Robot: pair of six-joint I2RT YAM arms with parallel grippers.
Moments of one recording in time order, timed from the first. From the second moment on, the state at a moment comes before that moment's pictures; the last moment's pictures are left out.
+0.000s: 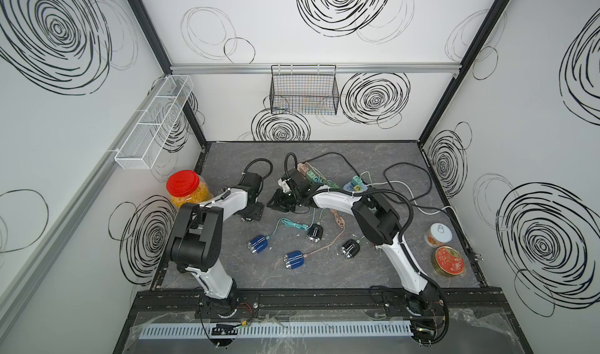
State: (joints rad) left arm -0.14 1.70 0.96 -0.58 -0.25 0.03; right arm 0.87 2.34 1.73 -0.14 -0.49 1.00
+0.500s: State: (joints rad) left arm -0.14 1.49 0.95 -0.58 -0.19 0.01; right arm 0.87 2.04 1.59 -0.19 -0.43 0.88
